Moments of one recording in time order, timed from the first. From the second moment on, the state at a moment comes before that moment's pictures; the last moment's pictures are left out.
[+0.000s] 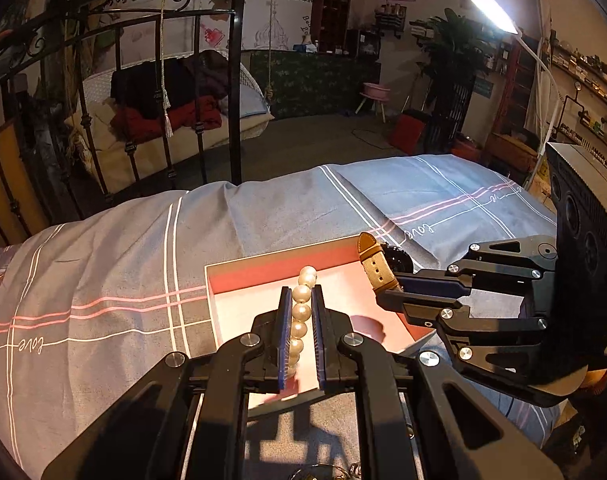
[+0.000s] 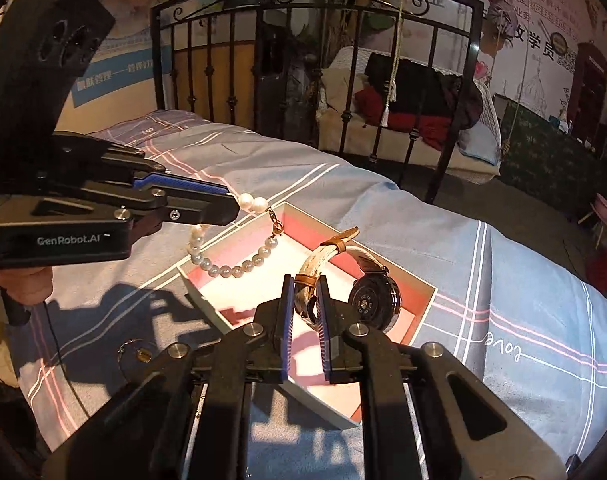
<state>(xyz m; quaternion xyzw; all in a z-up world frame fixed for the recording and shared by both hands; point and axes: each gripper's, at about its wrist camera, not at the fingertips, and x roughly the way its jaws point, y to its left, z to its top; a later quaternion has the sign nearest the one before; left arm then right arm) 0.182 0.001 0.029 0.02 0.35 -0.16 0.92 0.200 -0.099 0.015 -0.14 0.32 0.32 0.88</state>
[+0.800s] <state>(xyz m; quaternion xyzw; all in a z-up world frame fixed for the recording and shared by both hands) 0.230 0.000 -0.037 0.03 0.44 -0.11 0.89 0.238 -0.070 -0.031 -0.14 0.39 0.32 0.85</state>
